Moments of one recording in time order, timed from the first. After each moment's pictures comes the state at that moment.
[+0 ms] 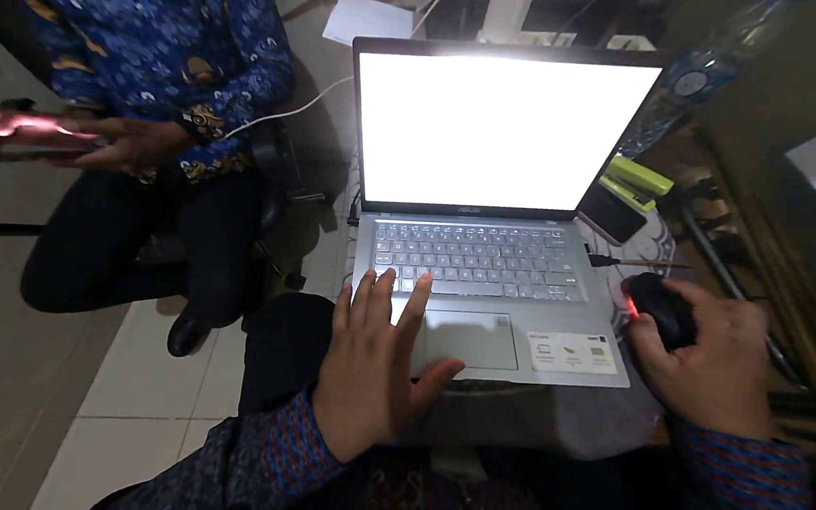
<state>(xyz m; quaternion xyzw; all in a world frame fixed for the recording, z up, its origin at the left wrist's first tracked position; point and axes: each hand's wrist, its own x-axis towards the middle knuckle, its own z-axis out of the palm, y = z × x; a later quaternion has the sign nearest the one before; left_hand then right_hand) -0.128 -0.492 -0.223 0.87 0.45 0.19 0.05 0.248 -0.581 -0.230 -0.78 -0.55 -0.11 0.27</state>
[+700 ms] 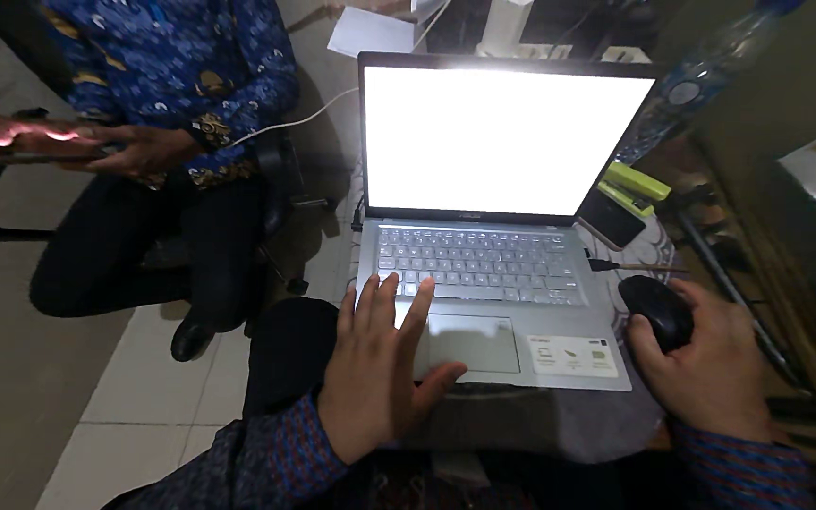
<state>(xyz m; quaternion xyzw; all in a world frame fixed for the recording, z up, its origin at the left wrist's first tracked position) -0.128 -0.492 -0.223 0.87 0.45 0.19 0.06 0.247 -0.579 -0.229 -0.79 -0.55 -0.10 0.25</state>
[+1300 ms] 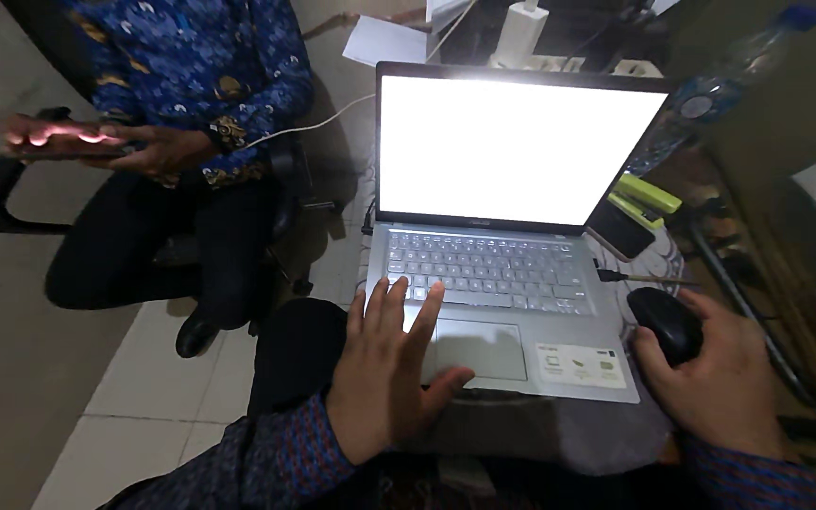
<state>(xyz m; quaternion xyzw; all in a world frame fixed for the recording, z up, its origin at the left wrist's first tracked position) -0.129 -0.492 -0.223 0.86 0.46 0.20 0.06 0.250 -0.579 -0.228 -0.78 -0.57 -0.09 0.24</state>
